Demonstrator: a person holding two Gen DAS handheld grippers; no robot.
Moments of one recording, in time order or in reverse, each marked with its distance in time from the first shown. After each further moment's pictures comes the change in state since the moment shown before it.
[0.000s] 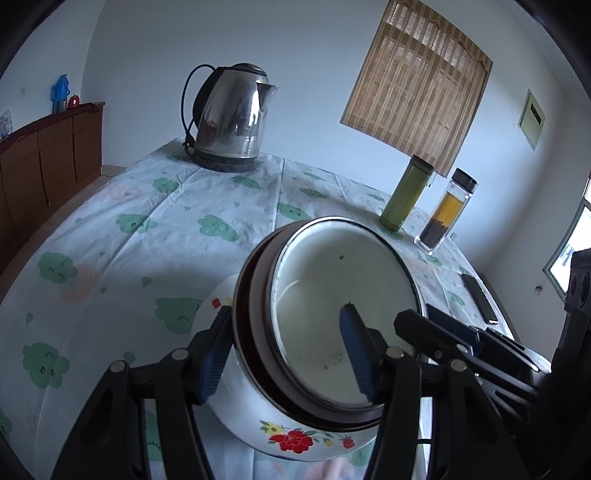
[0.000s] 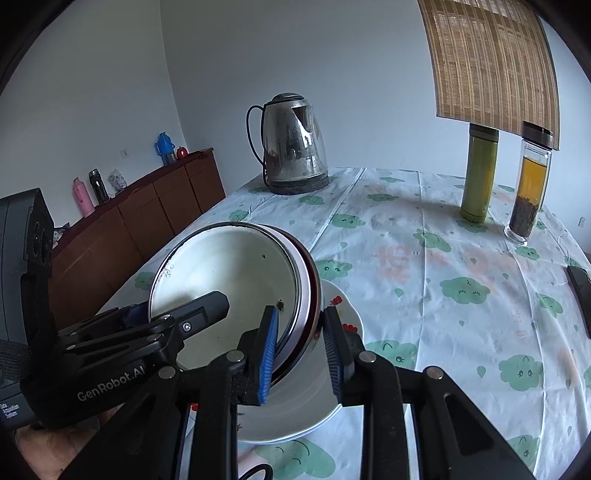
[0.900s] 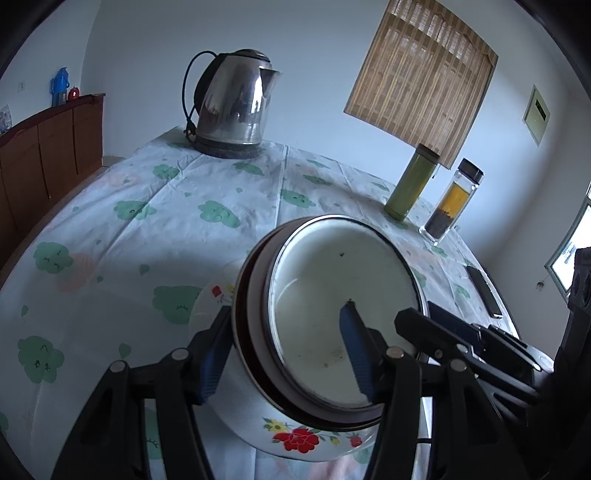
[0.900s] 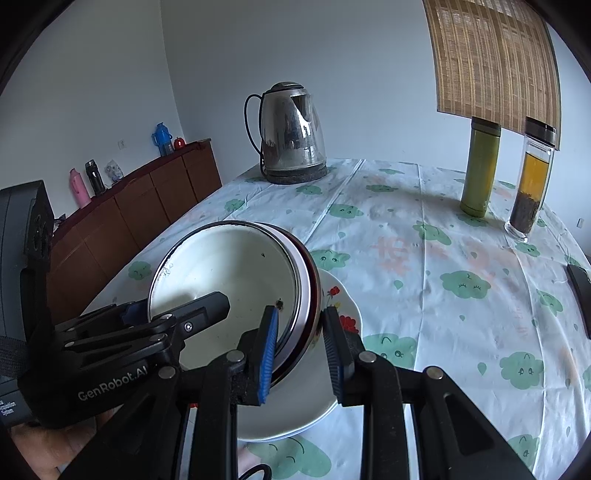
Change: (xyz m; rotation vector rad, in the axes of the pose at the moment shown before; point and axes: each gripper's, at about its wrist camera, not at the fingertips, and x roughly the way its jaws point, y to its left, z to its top) left arm 0.010 0.005 -0.004 -0.008 0.045 0.002; right arm 0.006 0.001 -0.002 -0.007 0.032 -0.013
